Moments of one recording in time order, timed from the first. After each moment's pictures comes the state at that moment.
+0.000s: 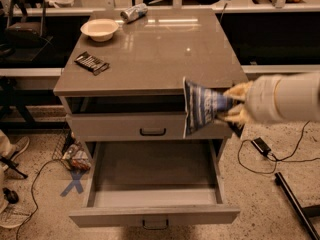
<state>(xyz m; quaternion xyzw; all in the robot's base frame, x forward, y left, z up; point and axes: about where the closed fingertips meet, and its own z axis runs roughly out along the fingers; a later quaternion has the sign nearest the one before) 0.509 -0.164 0.856 -0.65 0.64 -0.05 0.41</state>
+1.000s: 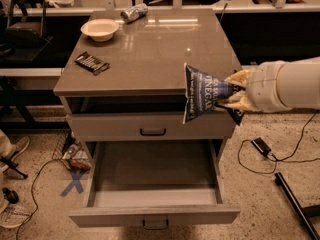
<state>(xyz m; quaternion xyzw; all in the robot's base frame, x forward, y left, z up) 0.528 -0.167 0.887 -0.64 0.63 -0.07 0.43</state>
